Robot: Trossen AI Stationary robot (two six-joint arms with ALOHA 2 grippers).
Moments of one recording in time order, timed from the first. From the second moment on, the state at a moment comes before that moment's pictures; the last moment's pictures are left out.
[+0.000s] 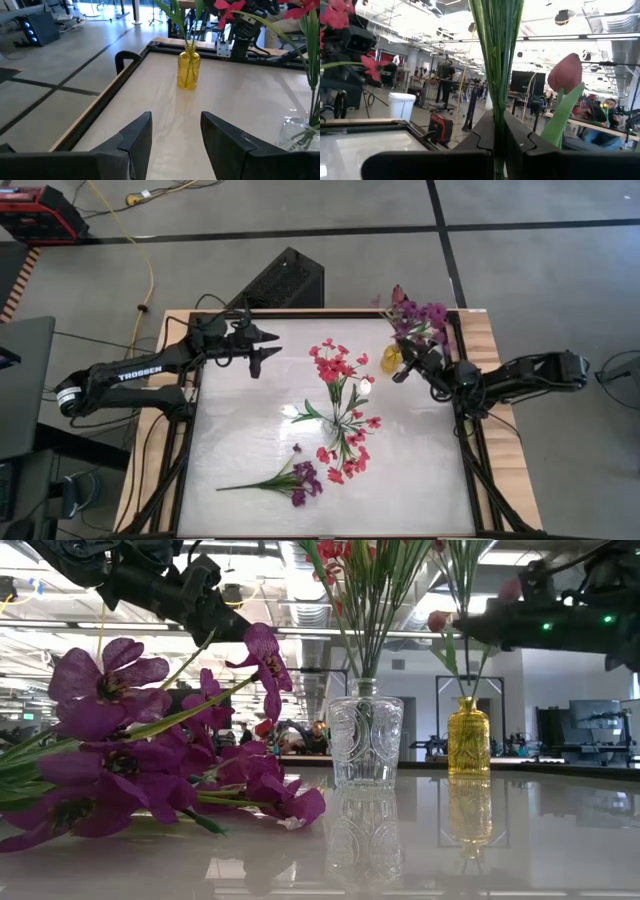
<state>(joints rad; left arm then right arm) 0.56 0.98 0.57 0.19 0.26 0.07 -0.19 1.14 0.03 1.52 0.52 -0.39</state>
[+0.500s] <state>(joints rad) 0.56 0.98 0.57 0.17 0.26 0.07 -0.22 1.35 0.09 1.56 0.56 -0.35</state>
